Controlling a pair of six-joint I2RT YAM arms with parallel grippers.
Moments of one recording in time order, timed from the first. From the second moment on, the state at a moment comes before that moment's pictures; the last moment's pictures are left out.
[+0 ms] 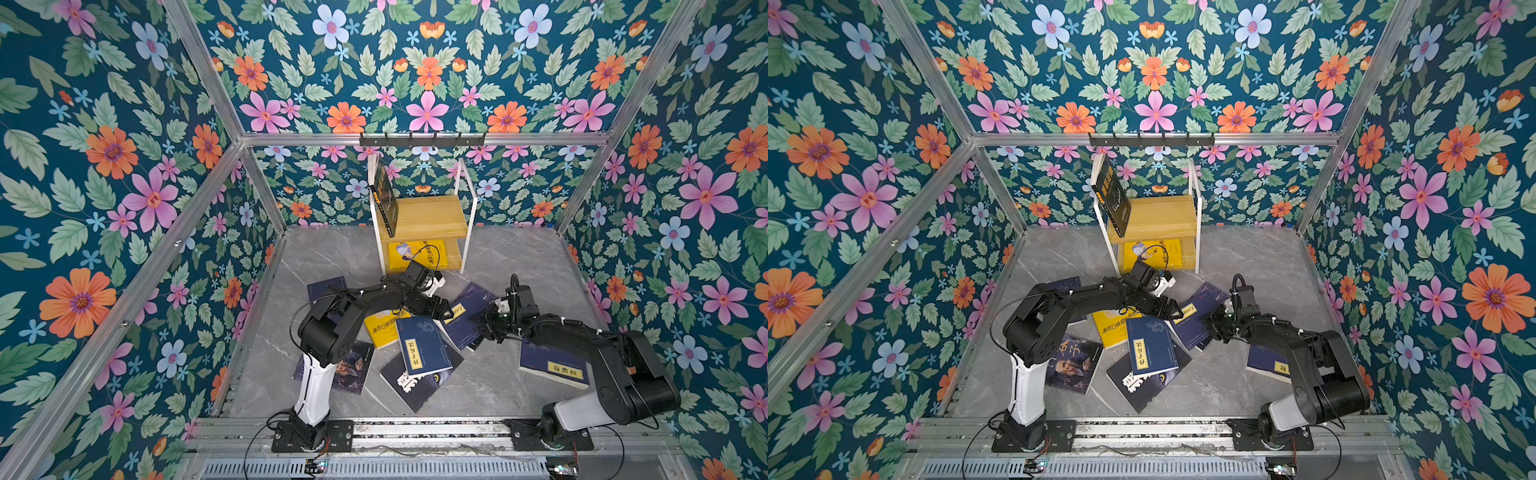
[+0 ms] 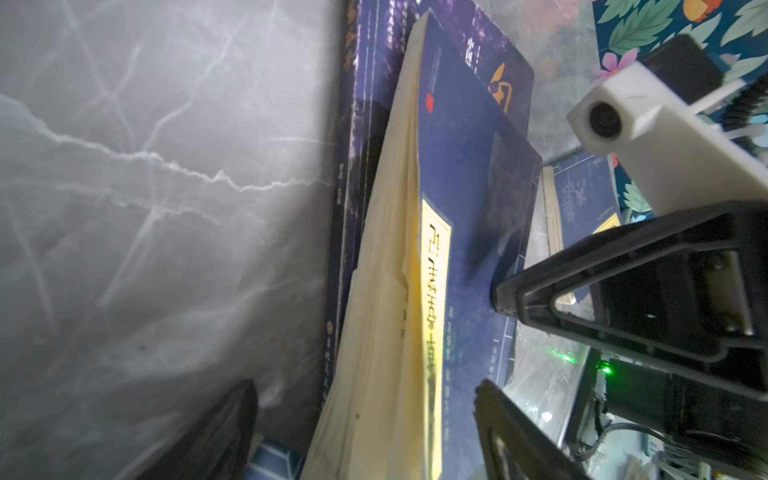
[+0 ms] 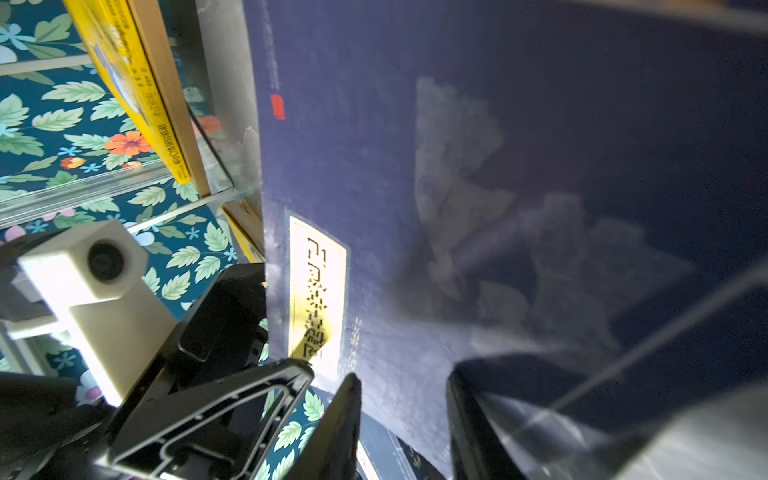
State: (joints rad) left arm -0.70 2.05 1.32 -0.26 0.59 -0.34; right arm 0.22 1.48 0.58 -0.01 -0.57 1.14
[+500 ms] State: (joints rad) left arm -0.68 1.98 1.31 -0.28 0.67 -0.34; right arm 0.22 1.50 0.58 0.02 -0.58 1.14
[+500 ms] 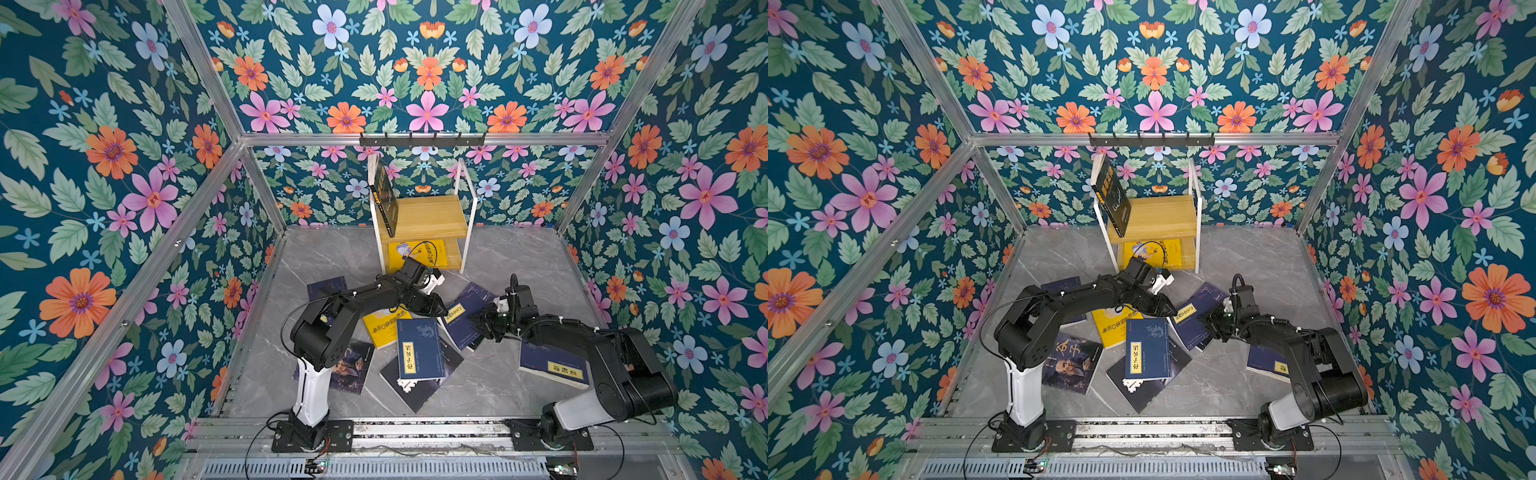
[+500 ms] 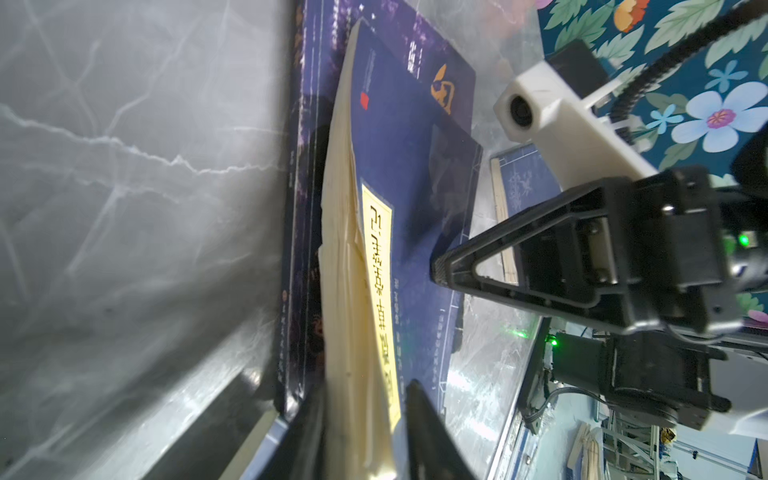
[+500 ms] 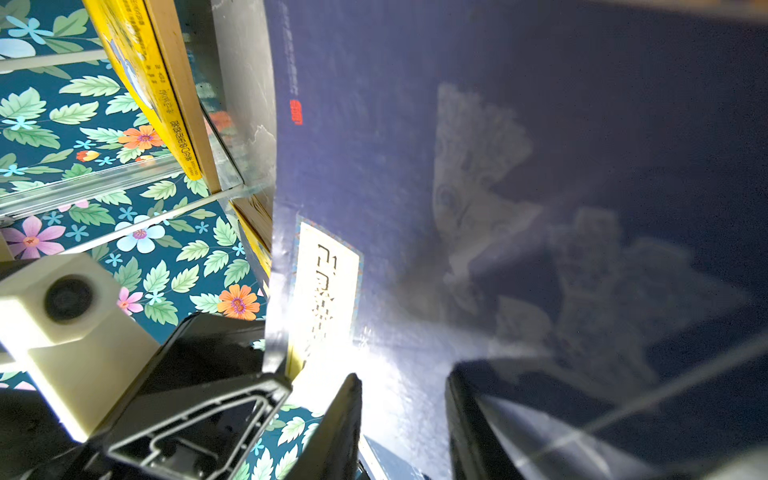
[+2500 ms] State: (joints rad) left arm -0.20 1.36 0.92 -0.19 1.22 -0.35; right arm 0.74 1.23 0.58 0.34 0.05 -1.19
